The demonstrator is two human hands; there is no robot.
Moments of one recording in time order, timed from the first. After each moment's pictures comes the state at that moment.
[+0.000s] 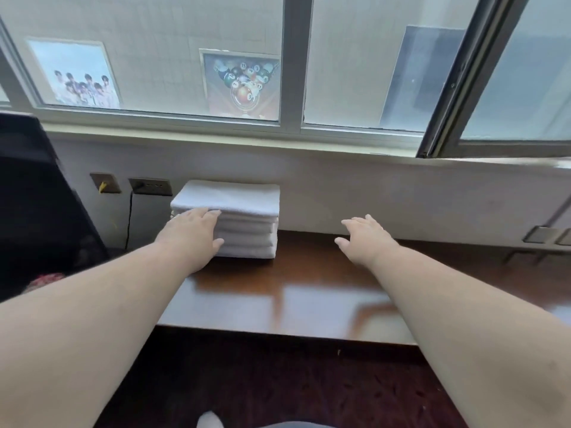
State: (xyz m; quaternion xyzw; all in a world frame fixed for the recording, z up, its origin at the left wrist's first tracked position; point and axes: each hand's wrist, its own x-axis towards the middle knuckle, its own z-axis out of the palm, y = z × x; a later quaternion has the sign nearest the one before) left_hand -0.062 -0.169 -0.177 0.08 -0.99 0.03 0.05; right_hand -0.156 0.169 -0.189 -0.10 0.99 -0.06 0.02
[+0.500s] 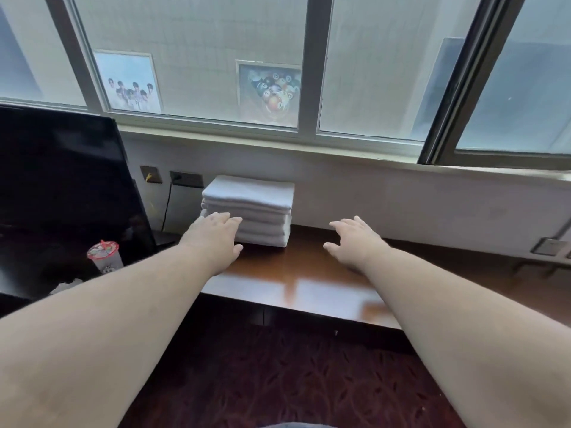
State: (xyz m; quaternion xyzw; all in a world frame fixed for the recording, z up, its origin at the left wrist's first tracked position) left_hand 0.059 -0.103 -0.152 0.08 -0.99 0.07 0.06; right_hand -0.054 0.180 -0.154 -0.21 0.98 -0.07 0.02
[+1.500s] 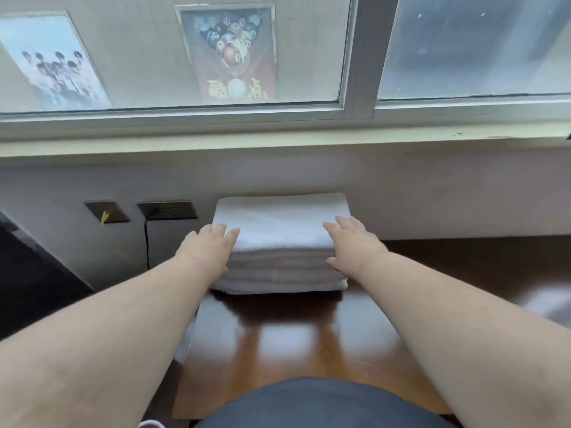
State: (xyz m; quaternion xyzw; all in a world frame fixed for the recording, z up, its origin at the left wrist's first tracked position) left_hand -0.269 -0.369 -0.246 -0.01 -0.98 0.18 -0.08; right_hand -0.323 -0.076 -0.264 -0.15 0.98 -0.02 0.08
